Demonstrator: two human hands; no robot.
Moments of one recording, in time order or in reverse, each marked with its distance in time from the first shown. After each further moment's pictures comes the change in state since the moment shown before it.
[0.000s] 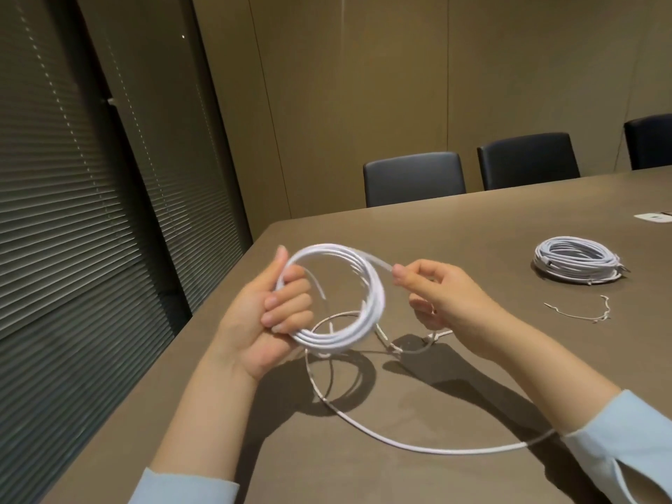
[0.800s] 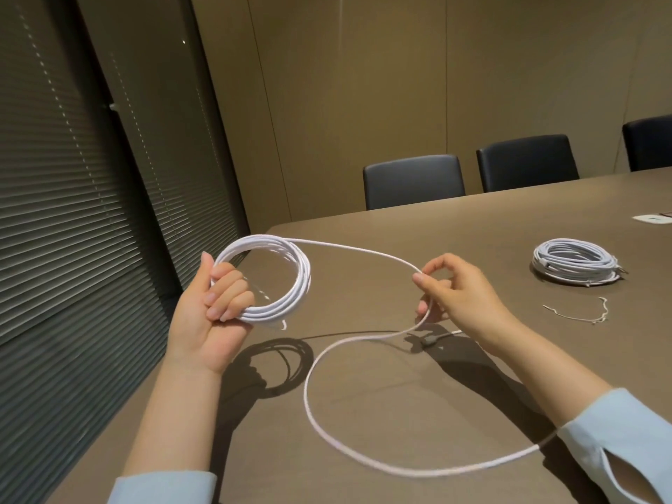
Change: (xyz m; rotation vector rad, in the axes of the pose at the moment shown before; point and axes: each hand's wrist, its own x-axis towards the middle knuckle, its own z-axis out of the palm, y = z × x) left_hand -0.018 0.031 -0.034 -0.129 0.149 0.406; right_hand 0.012 0.020 -0.023 -0.199 0.206 -0.087
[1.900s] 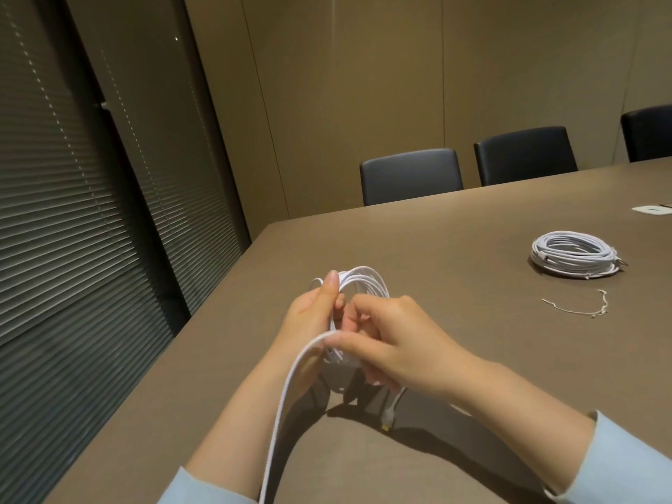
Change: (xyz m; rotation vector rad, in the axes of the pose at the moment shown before) left_hand 0.003 -0.099 0.028 1.001 0.089 -0.038; right_hand -0.057 -0.041 0.054 -0.247 -0.378 -0.352
